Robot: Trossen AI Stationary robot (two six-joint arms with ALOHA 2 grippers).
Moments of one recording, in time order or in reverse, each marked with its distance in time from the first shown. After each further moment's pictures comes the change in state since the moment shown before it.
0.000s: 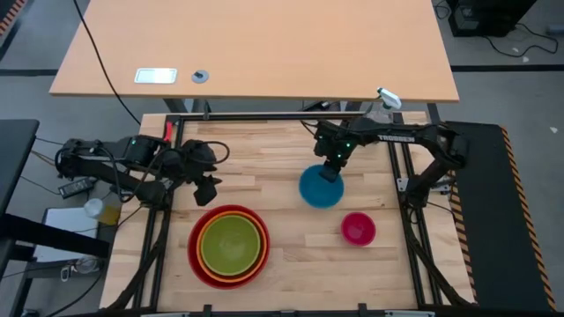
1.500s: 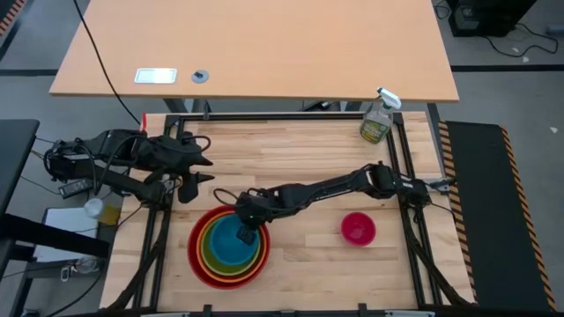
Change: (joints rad) left arm 0.035 -0.132 0.000 0.064 0.064 0.280; right arm 0.587 0.710 0.920 0.296 0.367 0.458
